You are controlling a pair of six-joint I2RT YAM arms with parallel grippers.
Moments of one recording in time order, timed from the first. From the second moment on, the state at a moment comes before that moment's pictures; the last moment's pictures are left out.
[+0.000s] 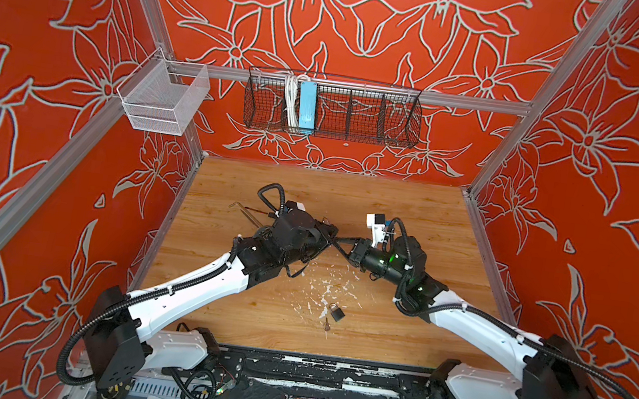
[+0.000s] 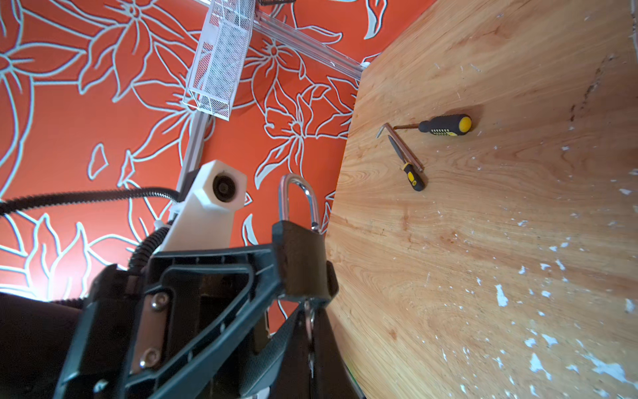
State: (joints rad) left arm -0.74 1.23 1.01 -0.23 -0.05 -1.34; right arm 0.70 1.23 0.69 0.39 -0.38 1.12
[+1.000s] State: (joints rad) left arm -0.73 1.09 0.94 -0.45 -0.02 -0.76; right arm 0.71 0.90 0.70 -0.22 -0.29 0.74
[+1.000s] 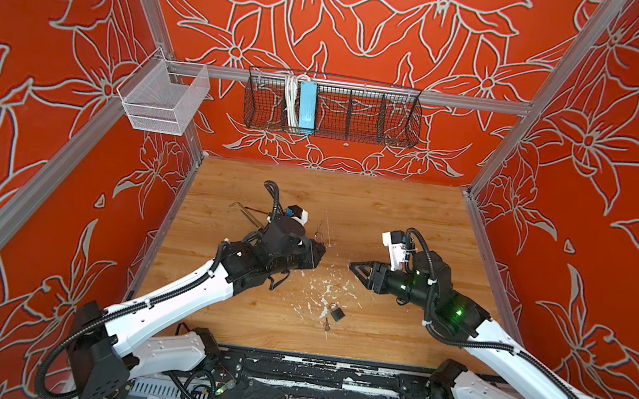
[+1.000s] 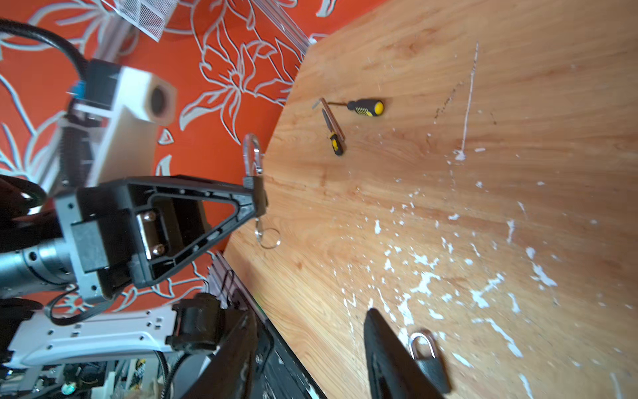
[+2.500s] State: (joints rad) left arm -0.73 0.85 0.64 -0.26 0.05 -0.16; right arm 0.84 1.55 1.44 -0.69 -0.22 0.58
